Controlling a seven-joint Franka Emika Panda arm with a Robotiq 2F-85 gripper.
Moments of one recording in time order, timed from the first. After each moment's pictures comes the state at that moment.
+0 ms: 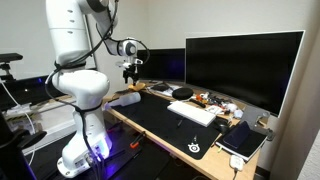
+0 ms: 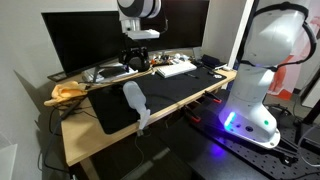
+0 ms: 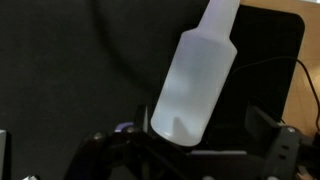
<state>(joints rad) 0.20 0.02 0.22 -2.31 0.13 2.24 0.31</state>
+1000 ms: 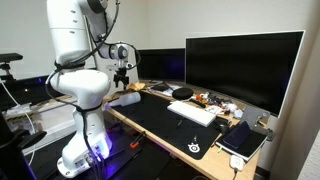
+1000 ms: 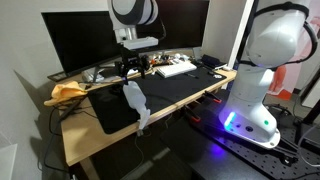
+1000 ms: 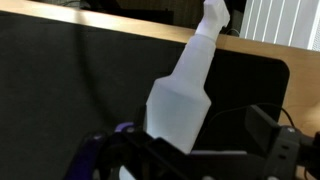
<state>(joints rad) 0.28 0.03 0.28 -2.36 0.14 2.23 0.41</state>
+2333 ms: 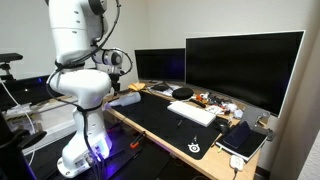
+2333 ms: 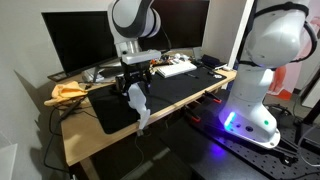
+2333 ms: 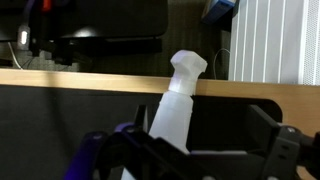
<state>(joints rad) 0.34 0.06 0.32 -2.44 0.26 2.29 0.52</state>
